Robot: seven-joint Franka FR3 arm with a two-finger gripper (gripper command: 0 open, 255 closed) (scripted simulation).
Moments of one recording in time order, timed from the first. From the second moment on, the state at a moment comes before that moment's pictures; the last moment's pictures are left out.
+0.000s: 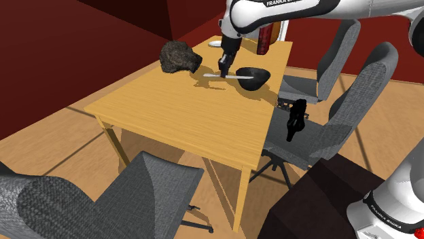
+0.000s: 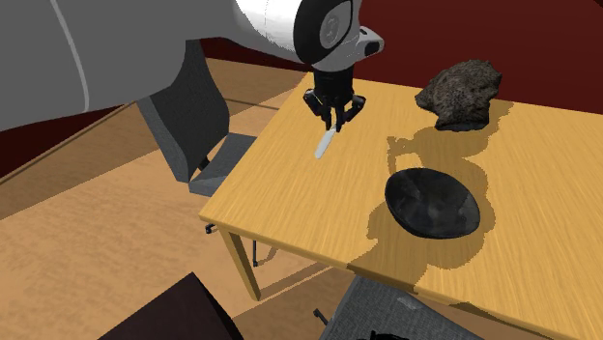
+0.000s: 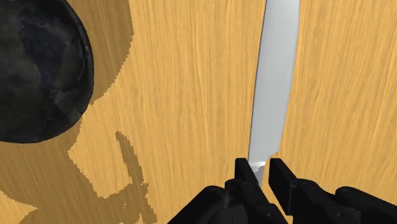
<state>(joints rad) 0.08 0.25 0.12 -1.53 -0.03 1.98 -0.24</state>
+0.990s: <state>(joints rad) -0.13 0.37 0.02 -1.32 0.06 1.89 -0.56</state>
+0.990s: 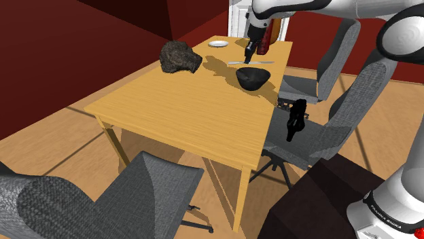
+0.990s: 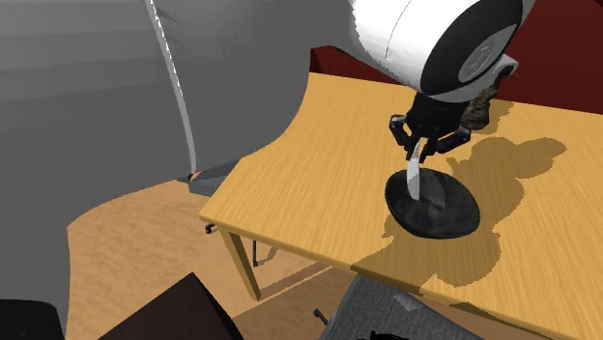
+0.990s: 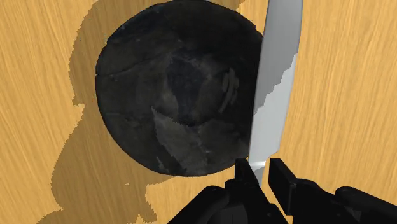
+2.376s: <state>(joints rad) -0.19 0.46 0.01 -1.38 0.09 2.03 -0.66</state>
